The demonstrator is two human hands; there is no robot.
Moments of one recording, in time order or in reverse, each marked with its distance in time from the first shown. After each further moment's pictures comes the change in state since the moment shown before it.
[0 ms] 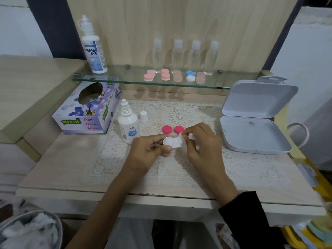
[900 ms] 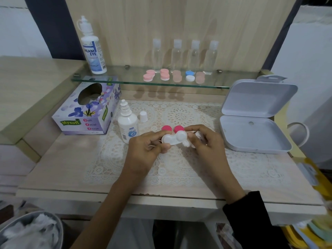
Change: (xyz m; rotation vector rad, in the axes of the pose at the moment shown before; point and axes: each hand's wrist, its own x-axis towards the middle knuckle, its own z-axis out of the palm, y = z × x) left_hand -0.003 0.000 0.001 0.128 0.127 0.181; right_hand 0.001 -0.005 -0.010 0.577 -0.124 0.536
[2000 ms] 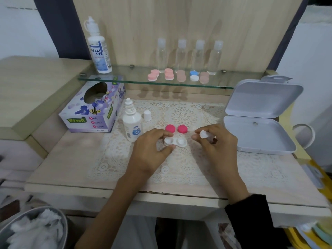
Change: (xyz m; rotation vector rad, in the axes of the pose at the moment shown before) left_hand 0.003 -0.004 0.000 0.467 0.007 0.101; right_hand 0.008 0.013 -0.014 -0.398 0.165 -0.278
